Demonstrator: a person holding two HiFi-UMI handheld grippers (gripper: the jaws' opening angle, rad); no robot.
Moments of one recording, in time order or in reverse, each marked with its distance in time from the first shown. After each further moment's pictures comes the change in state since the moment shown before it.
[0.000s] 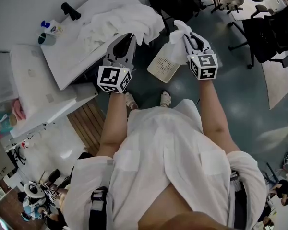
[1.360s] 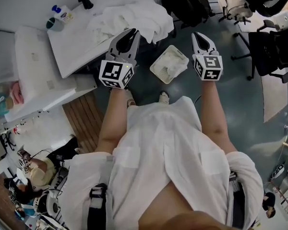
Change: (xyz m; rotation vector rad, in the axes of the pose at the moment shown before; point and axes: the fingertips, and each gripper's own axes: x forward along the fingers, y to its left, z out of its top) left arm -0.024 0.032 0.010 -0.016 -0.026 0.071; right arm 0.017 0.019 0.033 -0.047 -0.046 0.026
